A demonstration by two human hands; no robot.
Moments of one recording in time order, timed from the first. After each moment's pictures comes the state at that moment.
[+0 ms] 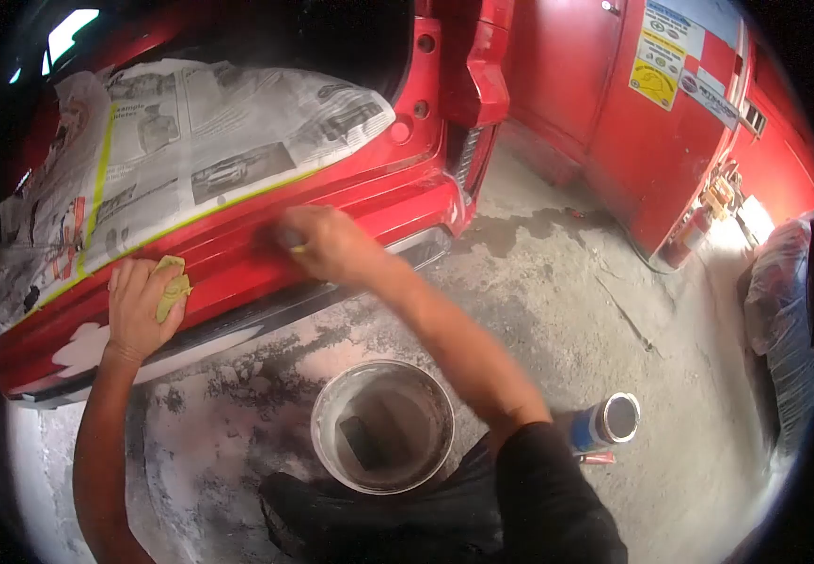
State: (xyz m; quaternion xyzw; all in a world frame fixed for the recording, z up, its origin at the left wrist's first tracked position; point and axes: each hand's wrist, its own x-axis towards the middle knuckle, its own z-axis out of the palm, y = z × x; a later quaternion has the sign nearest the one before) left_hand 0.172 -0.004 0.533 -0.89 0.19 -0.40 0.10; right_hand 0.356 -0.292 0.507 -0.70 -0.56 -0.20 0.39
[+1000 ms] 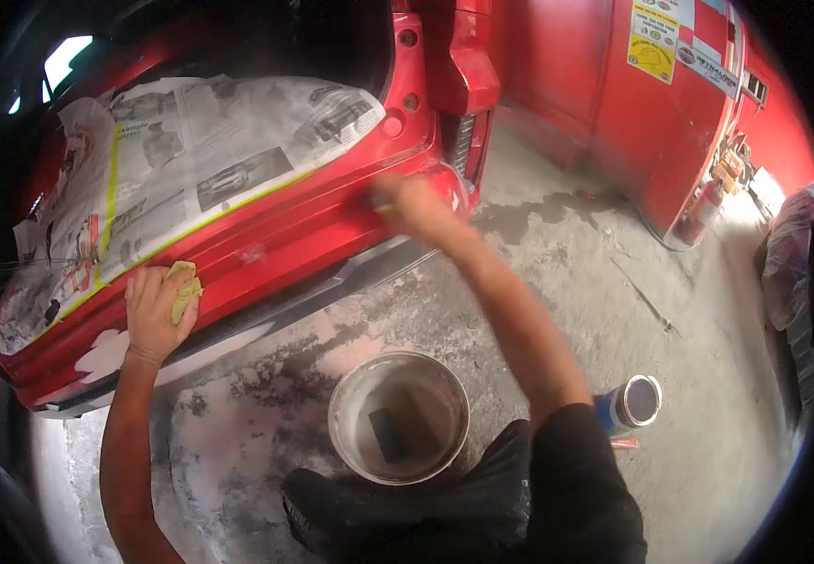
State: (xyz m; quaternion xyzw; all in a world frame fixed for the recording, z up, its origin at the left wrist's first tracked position) left_hand 0.172 0.000 0.524 -0.88 0.20 -0.42 0.11; right_hand 0.416 -0.383 0.494 -0.83 -0.41 -0.17 0.33
